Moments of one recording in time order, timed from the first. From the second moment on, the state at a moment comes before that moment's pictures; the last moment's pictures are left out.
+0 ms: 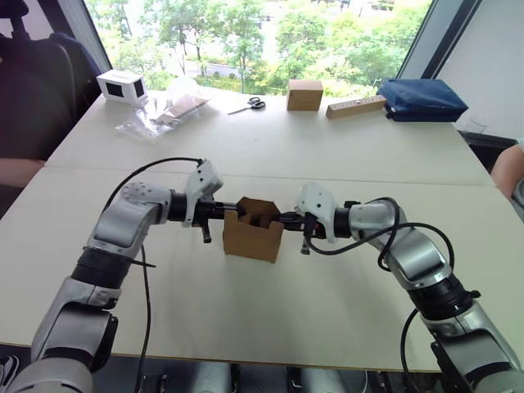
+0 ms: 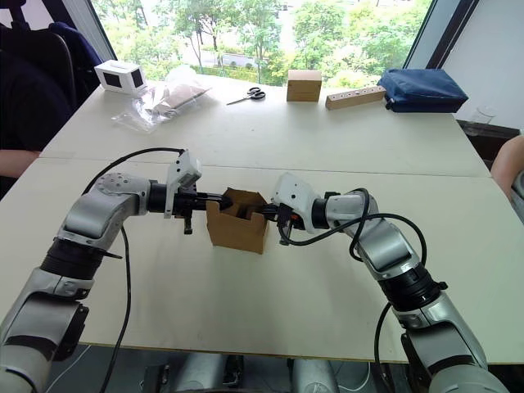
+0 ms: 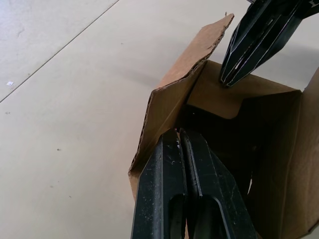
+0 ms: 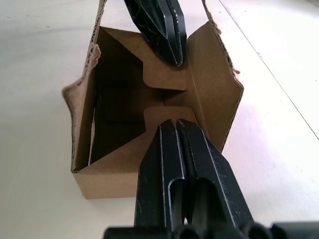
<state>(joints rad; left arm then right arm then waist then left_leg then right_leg) -0.69 0.61 -0.19 0.14 -0.31 0.56 -1.15 -0.57 -0.58 0.30 -0.17 0.20 0.49 0.92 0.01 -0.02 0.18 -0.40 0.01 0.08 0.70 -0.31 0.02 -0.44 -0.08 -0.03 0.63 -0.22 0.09</state>
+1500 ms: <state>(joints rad) -0.96 0.39 -0.09 0.96 -0.18 0.30 -1.33 -0.60 -0.65 0.40 -0.52 0.29 0.71 0.78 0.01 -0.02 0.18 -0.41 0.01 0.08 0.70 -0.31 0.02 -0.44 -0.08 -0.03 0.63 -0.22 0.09</state>
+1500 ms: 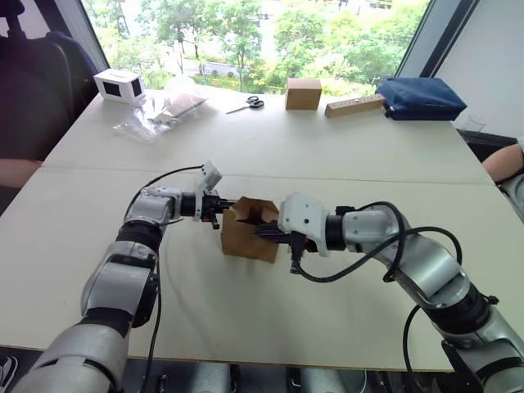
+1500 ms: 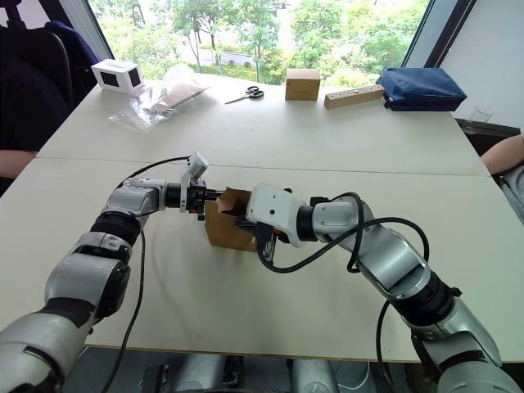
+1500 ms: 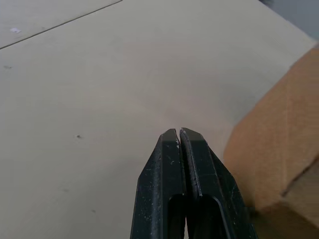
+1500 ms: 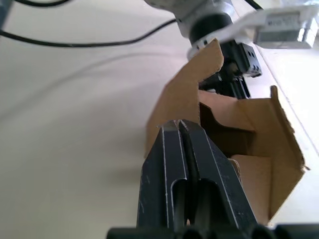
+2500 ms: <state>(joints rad) -0.81 0.52 0.06 0.61 -0.30 0.50 -1.24 -0.60 -0.56 0.46 -0.39 0.15 0.67 0.82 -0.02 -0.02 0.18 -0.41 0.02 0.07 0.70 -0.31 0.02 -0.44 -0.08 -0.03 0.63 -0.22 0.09</state>
